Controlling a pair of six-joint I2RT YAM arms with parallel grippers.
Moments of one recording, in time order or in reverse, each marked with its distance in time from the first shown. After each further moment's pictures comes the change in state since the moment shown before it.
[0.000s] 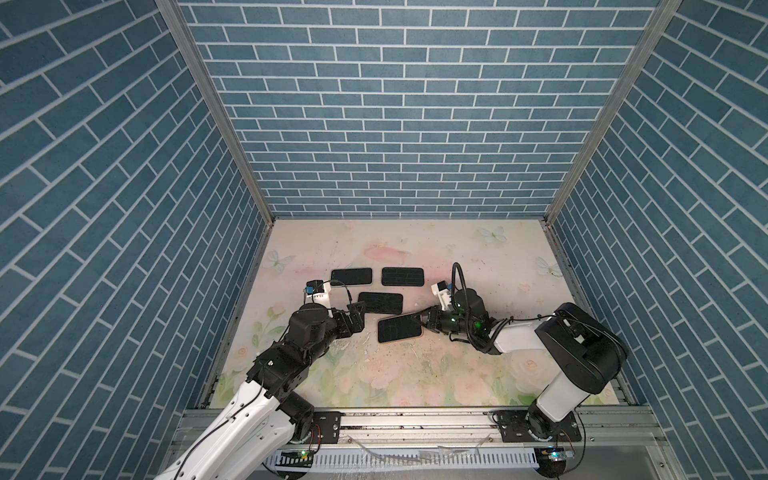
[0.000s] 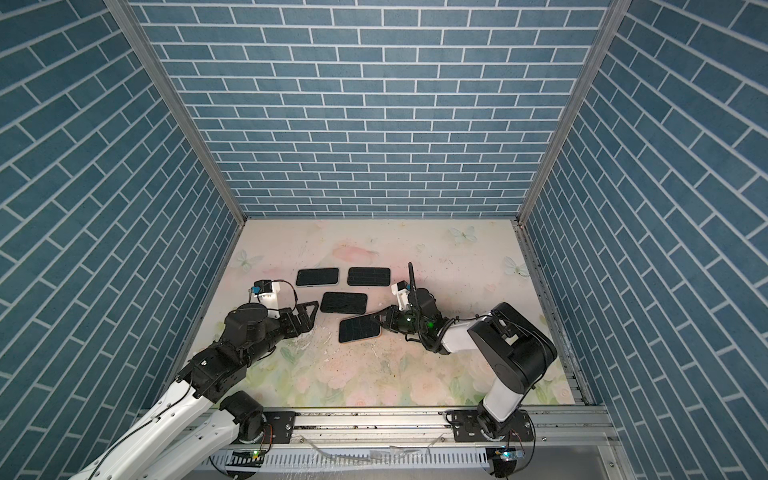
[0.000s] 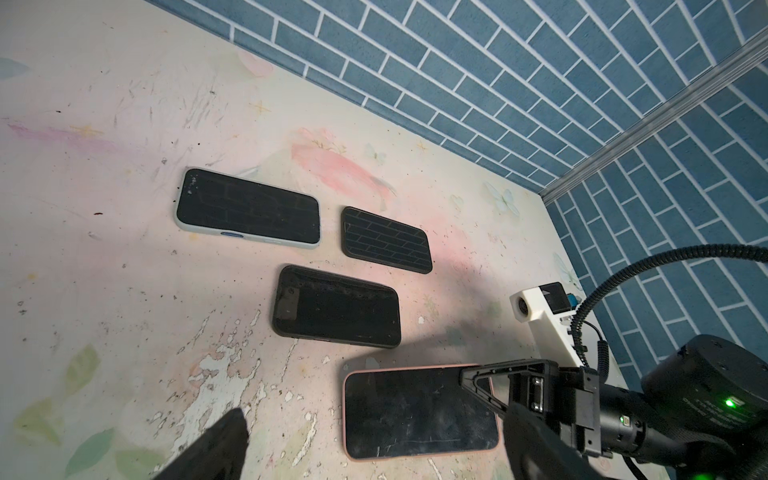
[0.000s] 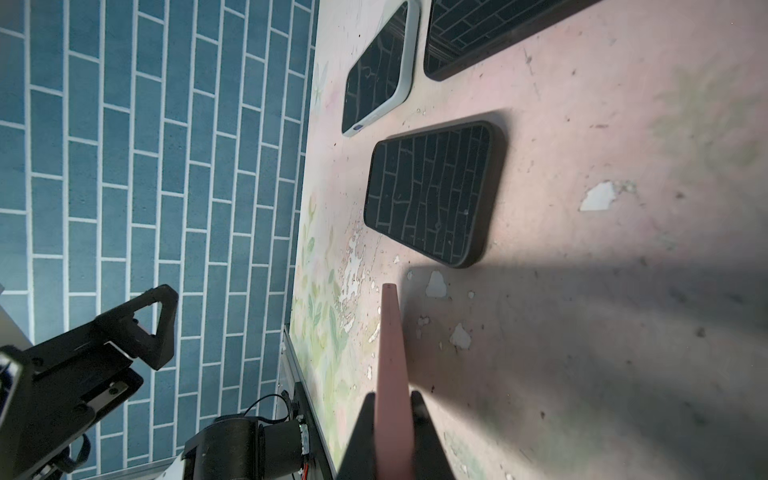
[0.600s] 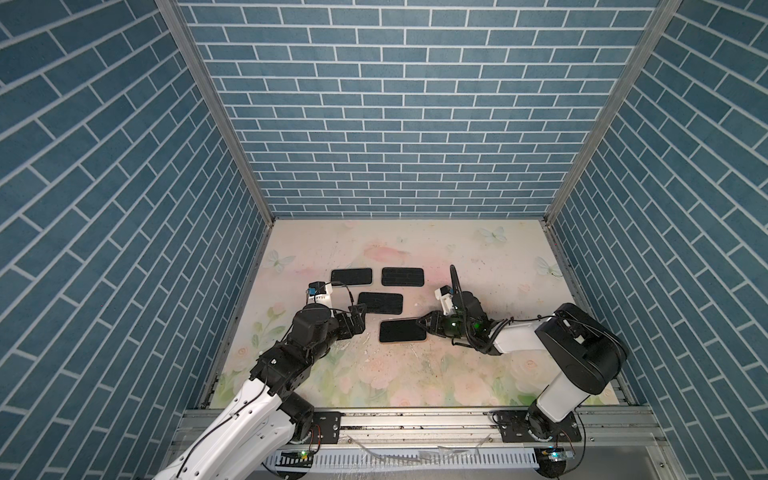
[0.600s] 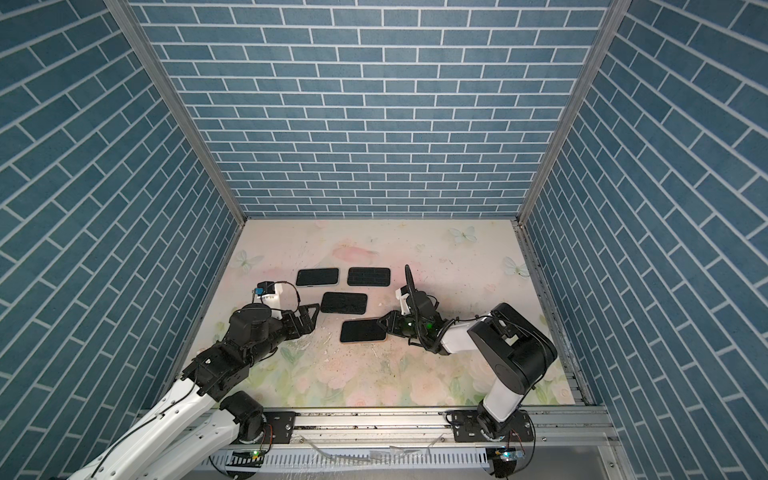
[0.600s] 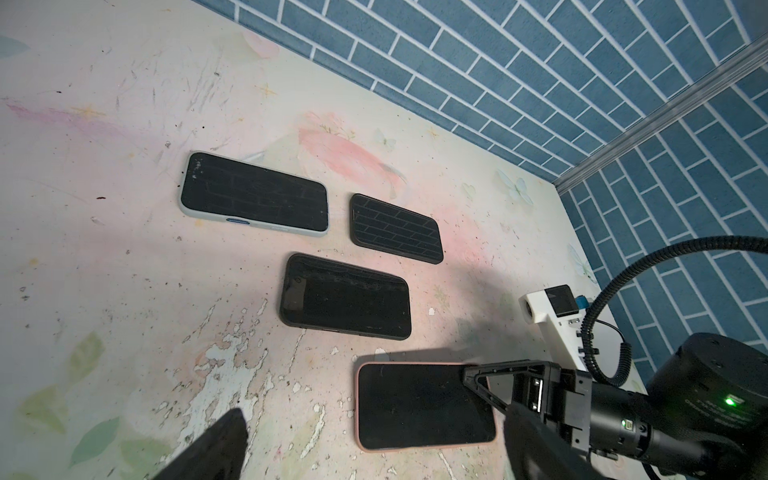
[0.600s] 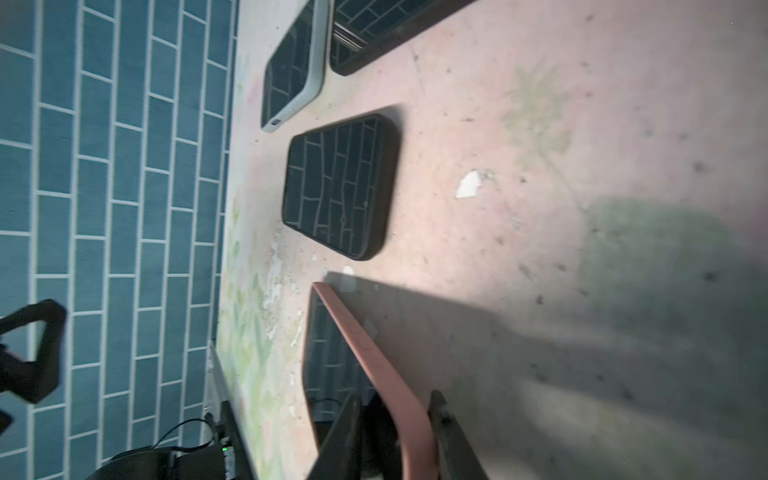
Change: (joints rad) left arm 0.000 0.020 -0.016 -0.003 -0.003 -0.001; right arm 0.002 -0.001 -0.004 -0.176 0.127 -0.140
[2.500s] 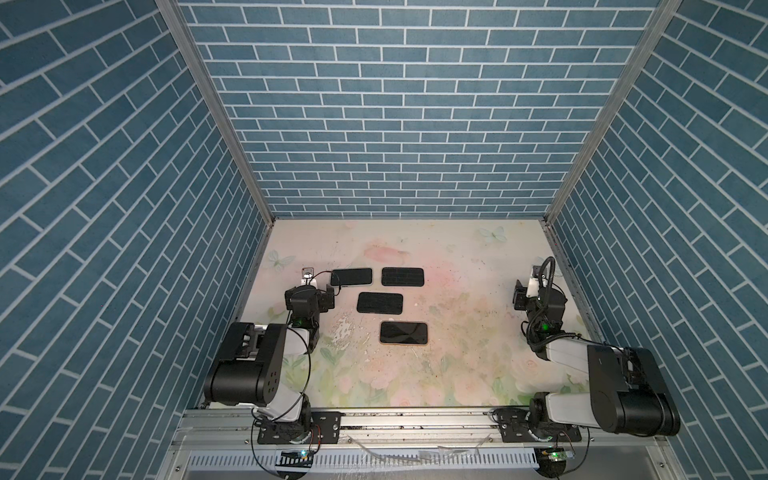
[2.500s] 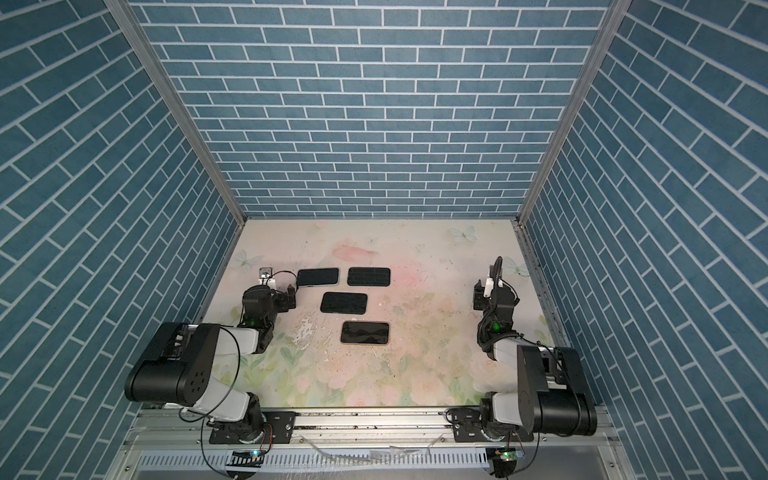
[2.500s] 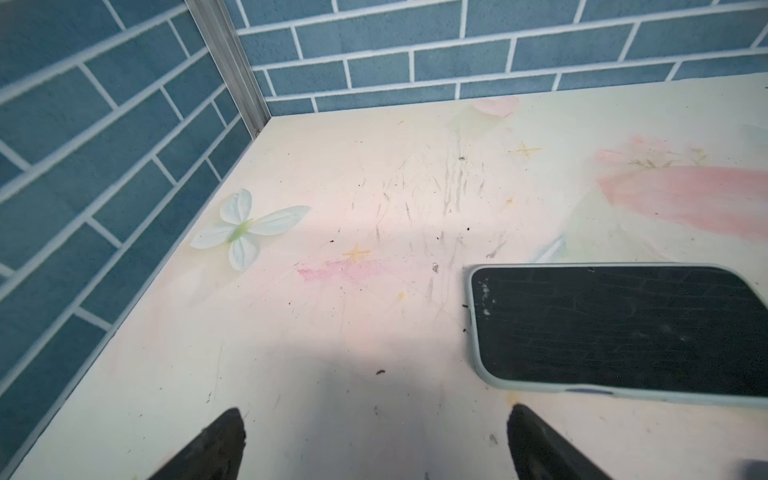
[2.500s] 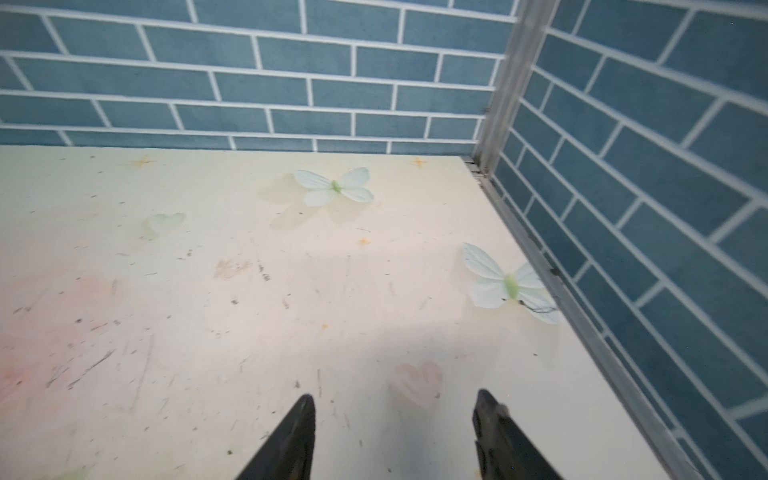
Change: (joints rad) left arm 0.504 0.893 -0.183 1.171 -0.123 0.693; right arm -0.717 -0.279 -0.232 0.288 0.462 -0.927
